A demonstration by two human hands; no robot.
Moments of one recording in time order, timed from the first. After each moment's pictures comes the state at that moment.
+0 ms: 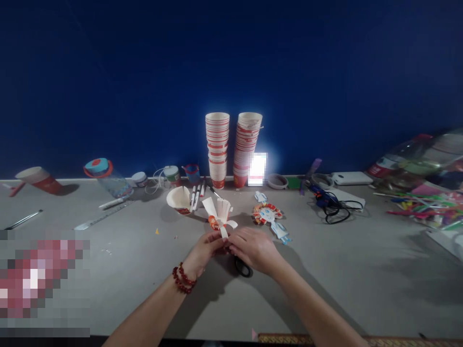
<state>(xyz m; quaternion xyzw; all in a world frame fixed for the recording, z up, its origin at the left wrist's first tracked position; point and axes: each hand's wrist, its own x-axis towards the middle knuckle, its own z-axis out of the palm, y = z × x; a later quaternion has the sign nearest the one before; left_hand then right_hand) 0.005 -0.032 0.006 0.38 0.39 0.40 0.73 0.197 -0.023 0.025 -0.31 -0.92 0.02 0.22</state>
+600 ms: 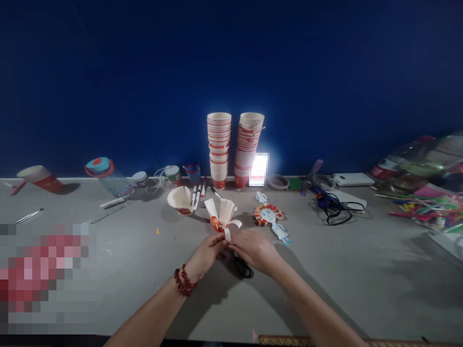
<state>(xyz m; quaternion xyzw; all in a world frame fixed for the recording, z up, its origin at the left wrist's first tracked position) 0.008 -0.035 0.003 0.43 0.41 0.39 0.70 0.197 -0.022 0.018 -0.33 -0.92 0.05 0.22</state>
